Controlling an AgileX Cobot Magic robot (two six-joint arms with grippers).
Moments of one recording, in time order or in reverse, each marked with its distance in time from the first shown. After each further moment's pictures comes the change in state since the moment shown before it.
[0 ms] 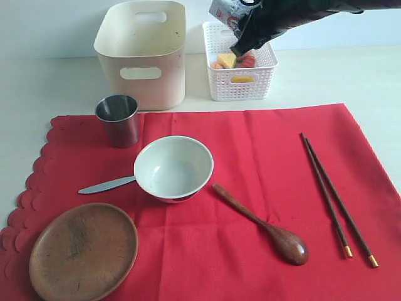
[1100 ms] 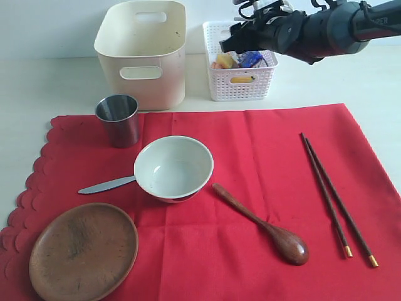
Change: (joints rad) left arm 0.000 0.000 0.000 0.000 0.000 0.000; right arm -0.008 0.278 -0.117 0.283 -0.394 0.065
